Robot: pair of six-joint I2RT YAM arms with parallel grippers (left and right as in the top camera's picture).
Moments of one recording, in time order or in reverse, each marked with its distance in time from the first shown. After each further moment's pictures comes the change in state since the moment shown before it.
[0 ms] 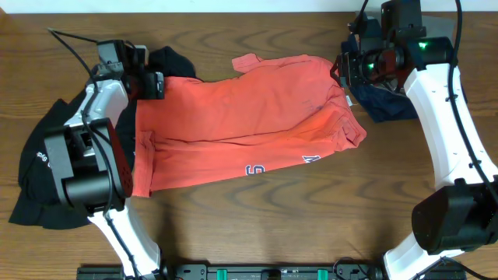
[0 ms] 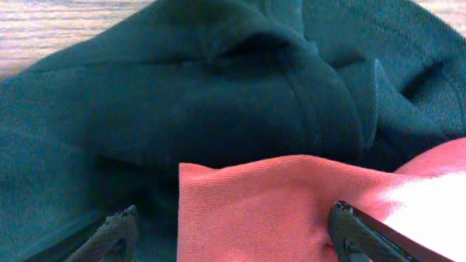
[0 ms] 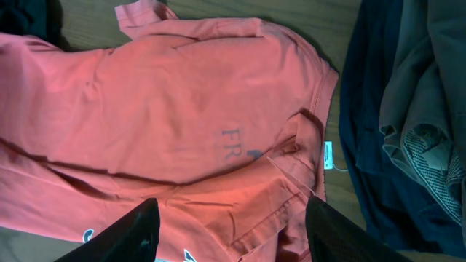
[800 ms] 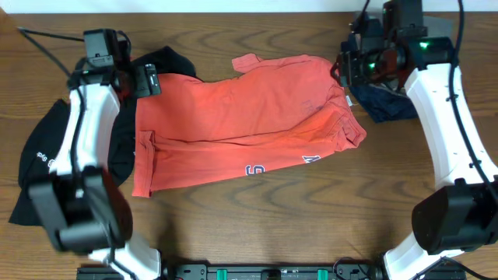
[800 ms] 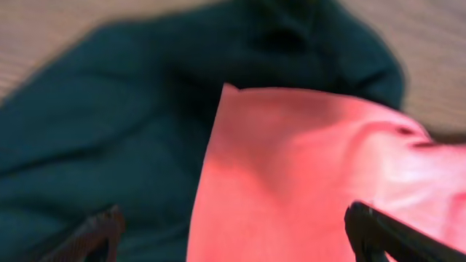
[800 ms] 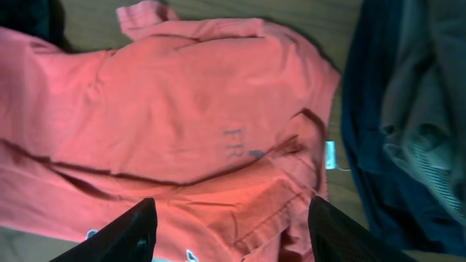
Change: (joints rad) left arm -0.023 -0.253 -0.005 -0.270 -0.125 -0.238; right arm 0.000 0.000 0.000 -0.004 -0.006 0.005
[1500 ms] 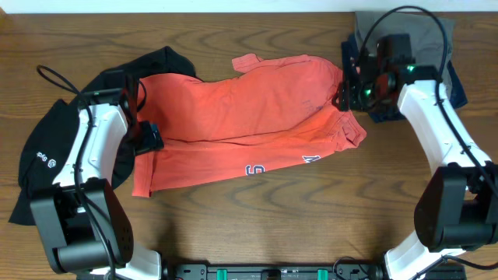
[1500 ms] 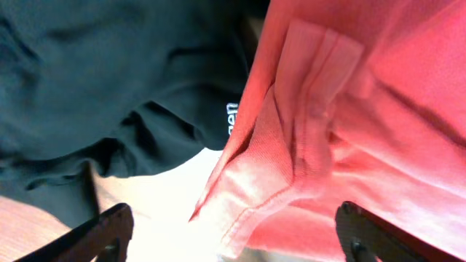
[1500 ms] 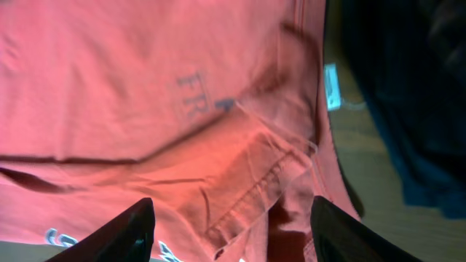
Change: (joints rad) left arm -0.026 -0.132 -0.197 -0.436 -0.183 -0.189; right arm -0.050 0.007 -0.270 0.135 -0.003 0.074
